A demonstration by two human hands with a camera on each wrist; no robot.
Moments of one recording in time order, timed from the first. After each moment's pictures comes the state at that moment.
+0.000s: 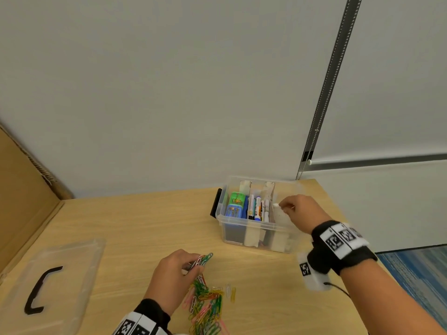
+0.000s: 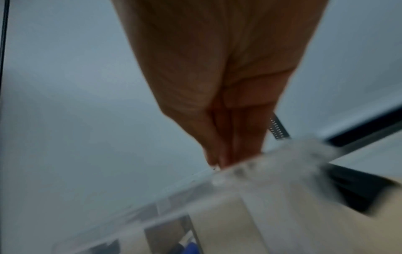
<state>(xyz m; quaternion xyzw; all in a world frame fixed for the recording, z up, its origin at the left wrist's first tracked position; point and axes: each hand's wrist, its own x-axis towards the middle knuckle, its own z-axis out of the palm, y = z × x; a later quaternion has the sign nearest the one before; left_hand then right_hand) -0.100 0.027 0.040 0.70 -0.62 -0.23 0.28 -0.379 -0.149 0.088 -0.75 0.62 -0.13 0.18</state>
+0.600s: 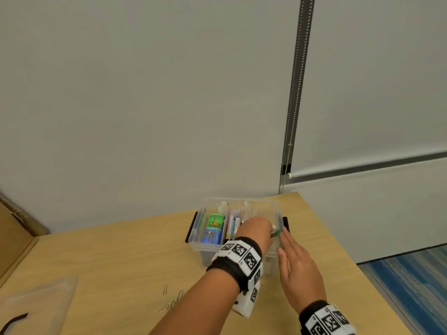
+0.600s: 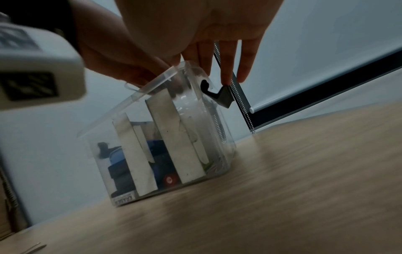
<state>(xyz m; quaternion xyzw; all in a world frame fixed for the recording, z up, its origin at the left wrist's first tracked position) -0.294 -0.140 0.102 0.60 -0.79 -0.14 0.05 -0.418 -0.086 0.006 -0.73 0.59 -0.34 0.06</state>
